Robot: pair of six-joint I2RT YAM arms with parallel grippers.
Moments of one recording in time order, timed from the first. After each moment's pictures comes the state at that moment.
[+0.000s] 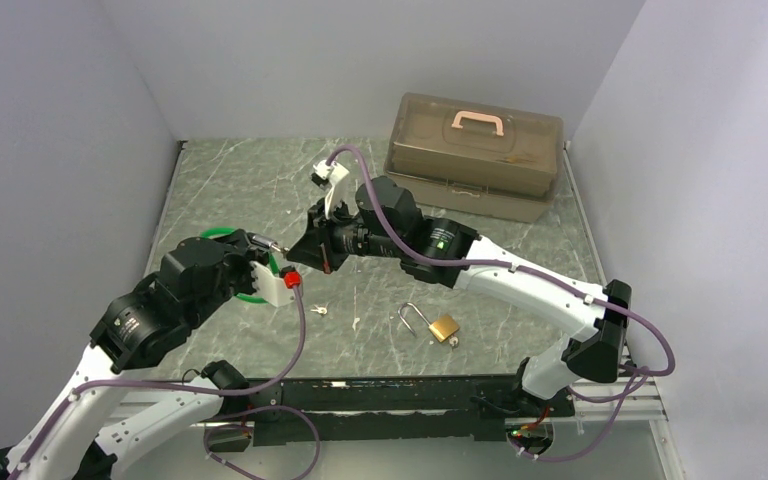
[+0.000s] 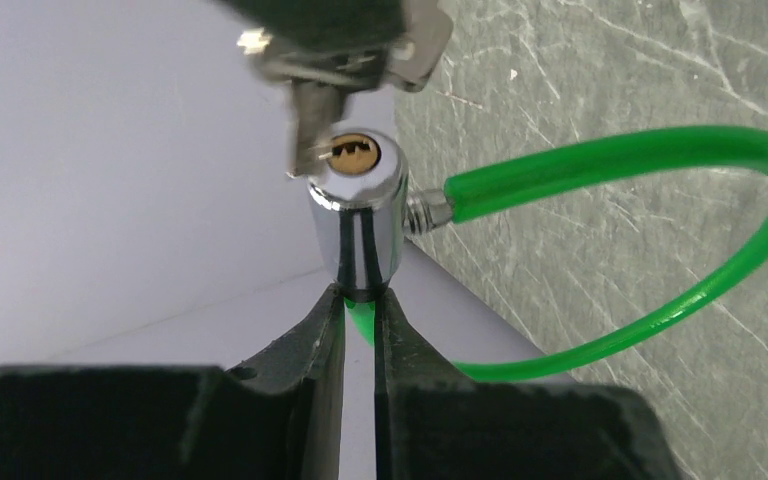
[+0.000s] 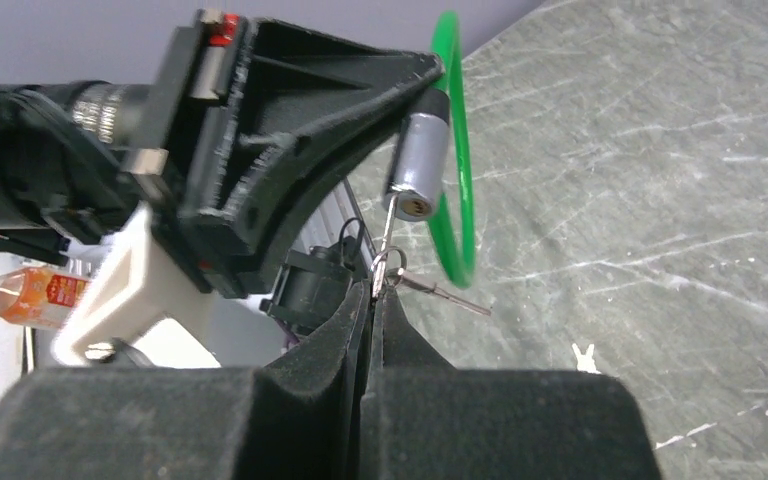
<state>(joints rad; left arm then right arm) -0.70 0.68 1.13 -0.93 -0.30 1.25 1.11 1.52 1.56 -0.29 -0.22 0.44</state>
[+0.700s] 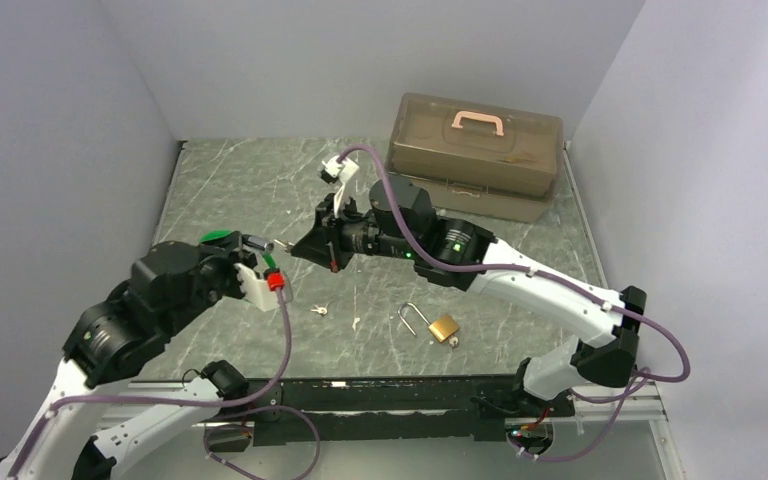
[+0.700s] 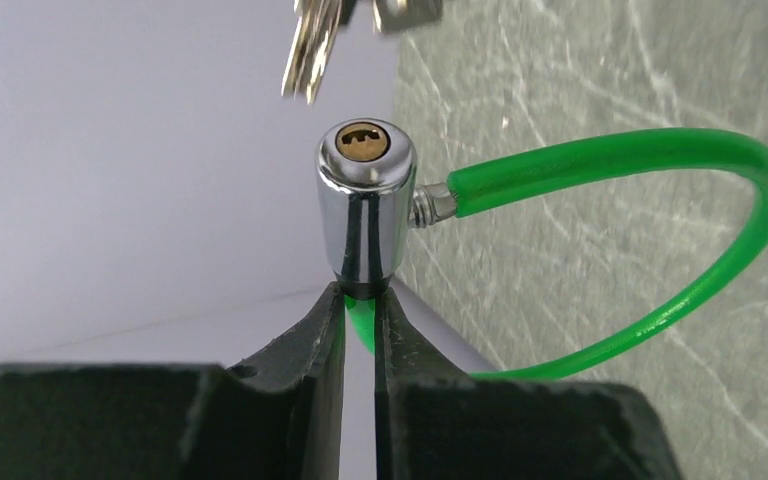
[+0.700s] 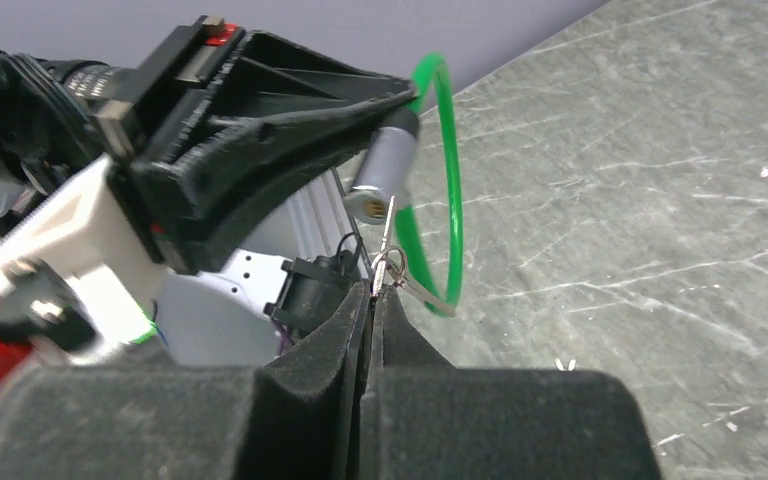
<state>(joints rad) -0.70 0.67 1.21 -0.98 -0.24 1.17 1.12 1.48 1.59 -0.30 -0.20 0.40</state>
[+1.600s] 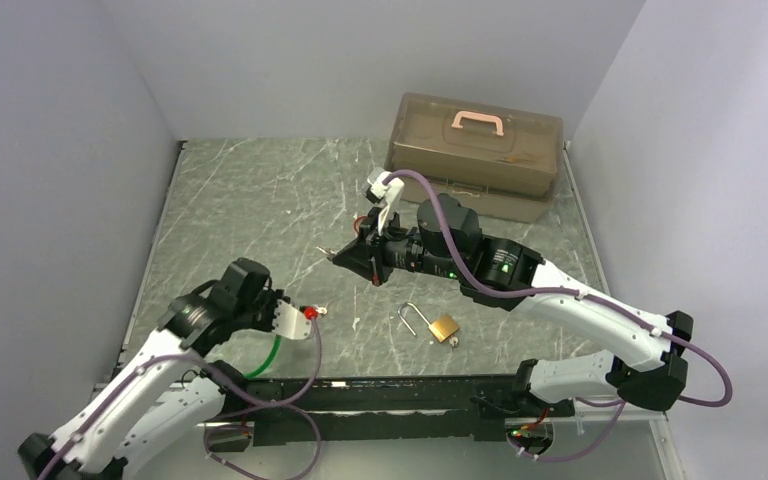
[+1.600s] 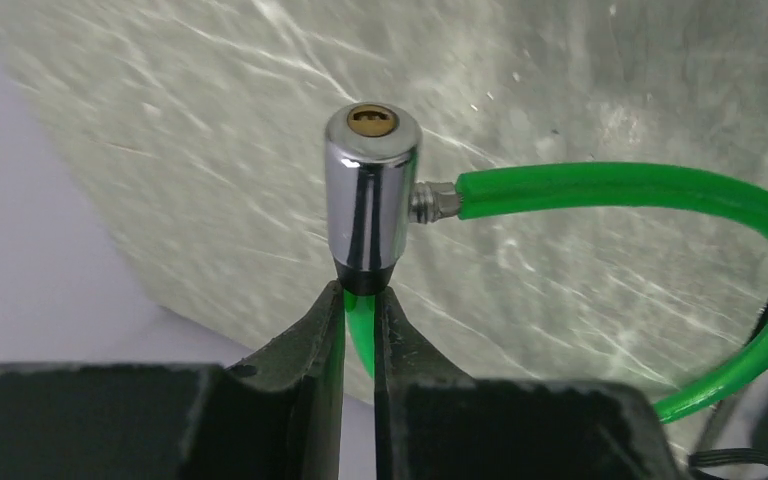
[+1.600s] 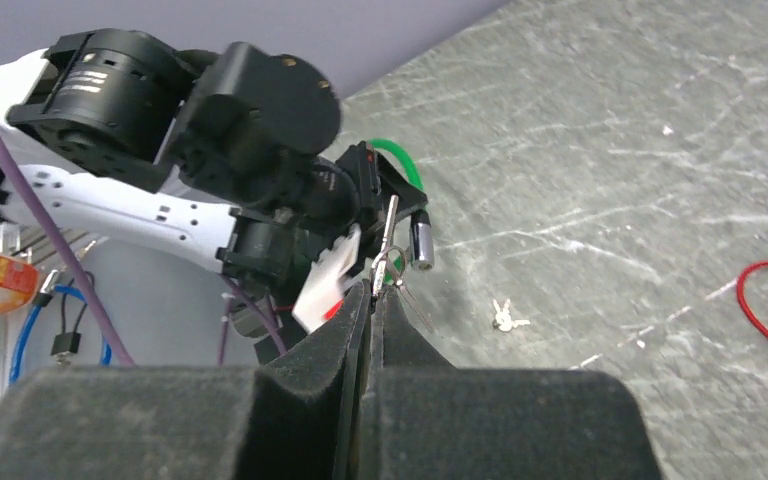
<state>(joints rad) -0.62 0.65 0.73 -0.99 -0.05 1.22 1.11 1.23 1.38 -0.35 -0.12 0.29</state>
